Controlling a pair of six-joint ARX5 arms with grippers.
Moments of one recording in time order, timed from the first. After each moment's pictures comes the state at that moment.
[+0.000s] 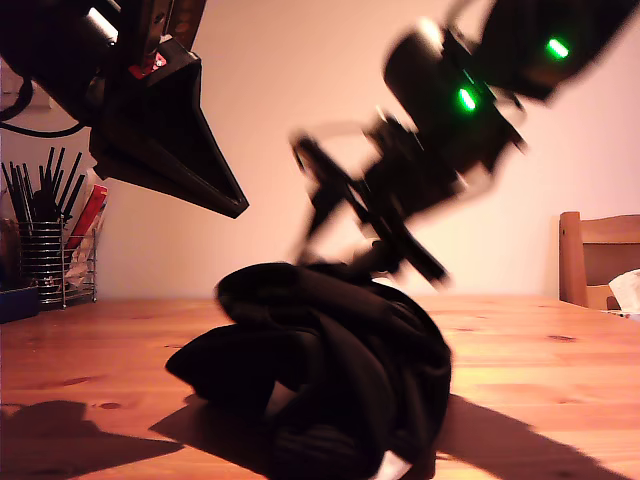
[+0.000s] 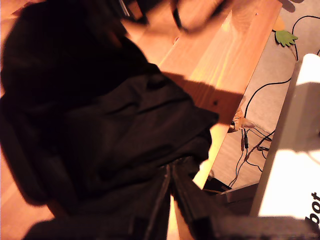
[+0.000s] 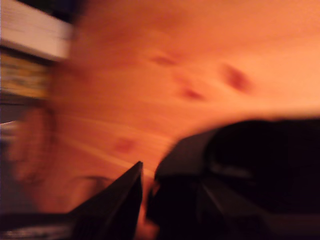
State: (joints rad) left arm -0.59 1.32 0.91 -0.53 0.53 0.14; right arm 0.58 1.76 1.09 0.04 -0.38 0.70
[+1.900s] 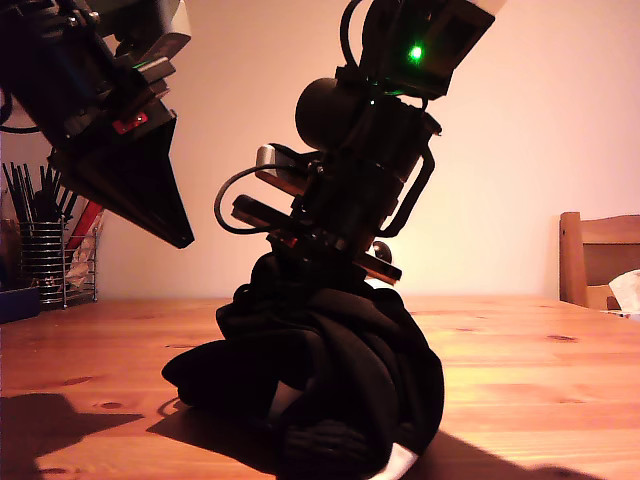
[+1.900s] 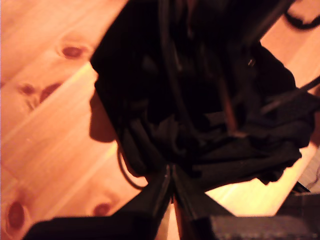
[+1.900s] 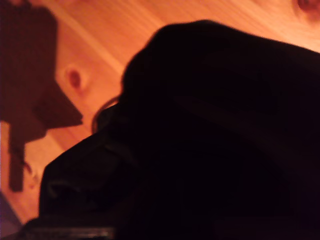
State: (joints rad) left arm -0.56 1.32 0.91 -0.53 0.22 0.15; right arm 0.66 1.98 1.39 -0.56 -0.33 0.00
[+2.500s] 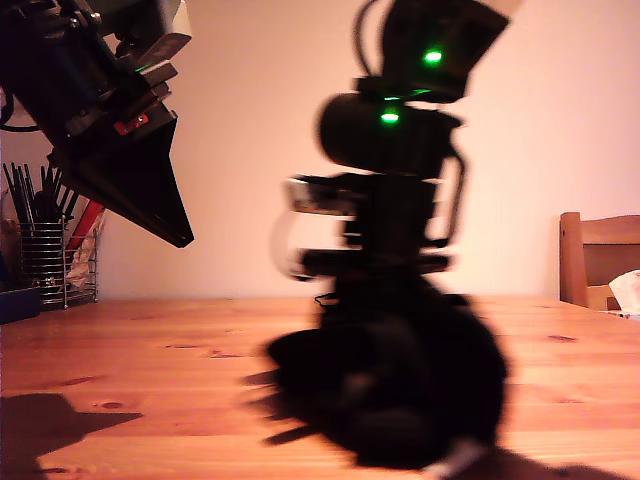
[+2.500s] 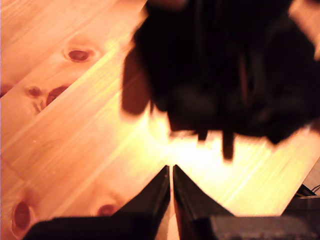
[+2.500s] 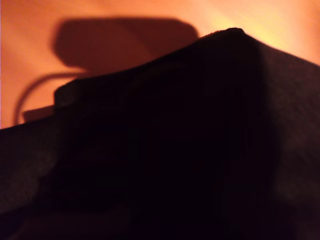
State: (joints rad) left arm -0.56 1.32 0.91 -0.53 0.21 0.15; right arm 0.57 1.96 1.34 -0.70 0.02 -0.10
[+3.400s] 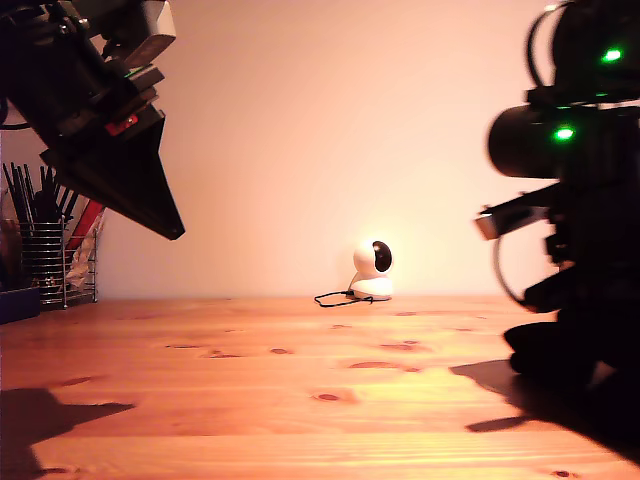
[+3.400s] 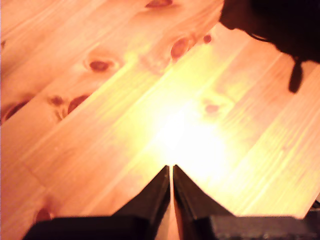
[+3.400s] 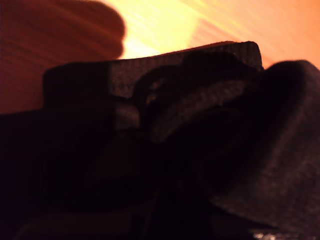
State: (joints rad) left arm -0.49 1.32 0.91 -0.48 0.25 0.19; right arm 0.27 1.73 1.04 -0.66 0.24 -0.18
